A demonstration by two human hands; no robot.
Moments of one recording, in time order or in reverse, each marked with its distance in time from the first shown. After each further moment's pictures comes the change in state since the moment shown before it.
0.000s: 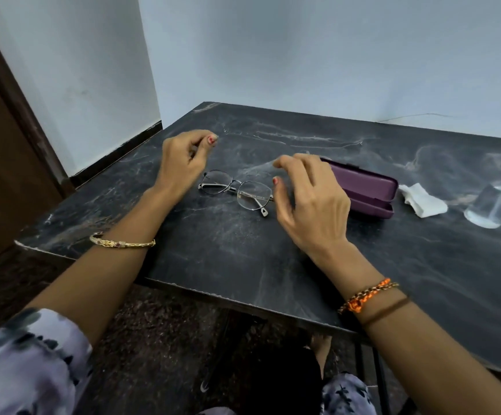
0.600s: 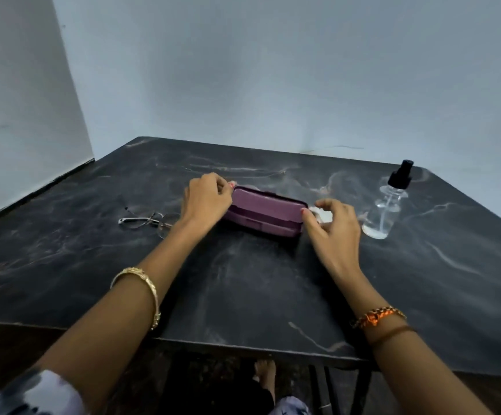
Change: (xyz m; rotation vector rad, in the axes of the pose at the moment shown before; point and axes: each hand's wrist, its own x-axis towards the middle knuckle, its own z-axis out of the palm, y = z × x) left_hand -0.004 0.100 0.109 0.078 -0.204 -0.308; right_hand -0.030 0.119 -0.065 0.154 -0.105 0.721
